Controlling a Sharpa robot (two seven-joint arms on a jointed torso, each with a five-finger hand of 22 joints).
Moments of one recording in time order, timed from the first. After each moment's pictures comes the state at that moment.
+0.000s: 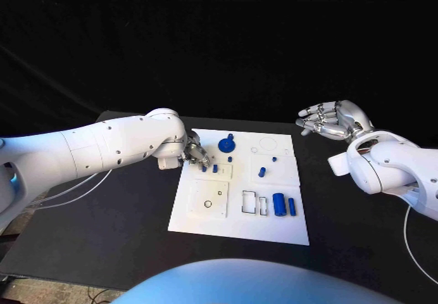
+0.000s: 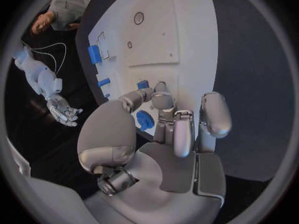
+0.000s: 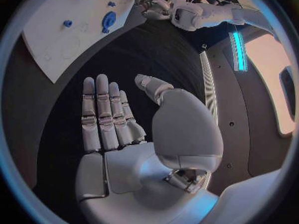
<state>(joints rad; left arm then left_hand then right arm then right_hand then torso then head) 1.21 -0.69 -0.08 1.27 -0.95 0.22 -0.63 0.94 -0.17 0.64 0.05 0.40 1.02 0.01 0.65 0.68 1.43 -0.05 0.95 0.76 1.47 -0.09 1.56 1.31 0.08 1.42 0.03 1.19 1.31 1.25 -0.84 -0.16 1.49 -0.57 -0.58 0.16 1.16 -0.23 0.53 0.00 0.30 0.86 0.20 0.27 0.32 1.04 0.14 0.32 0.14 1.10 0.09 0.37 0.47 0.17 0.99 0.20 0.11 0.52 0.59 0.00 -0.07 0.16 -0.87</state>
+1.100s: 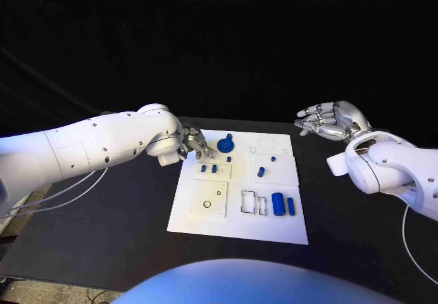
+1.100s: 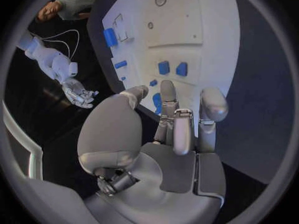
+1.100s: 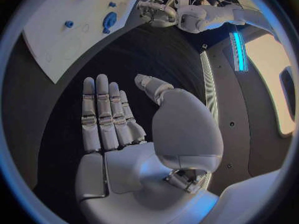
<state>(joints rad) 1.21 -0.75 -0.04 1.34 -0.92 0.08 -0.51 1.13 -0.22 0.40 0.25 0.35 0.82 0.06 0.64 0.67 1.22 -0.02 0.78 0.56 1.47 -0.08 1.51 1.31 0.09 1.37 0.03 1.00 1.31 1.25 -0.84 -0.16 1.49 -0.57 -0.58 0.16 1.16 -0.23 0.54 0.00 0.30 0.86 0.20 0.27 0.32 1.04 0.14 0.32 0.13 1.10 0.09 0.37 0.47 0.17 0.99 0.20 0.11 0.52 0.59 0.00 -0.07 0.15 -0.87</state>
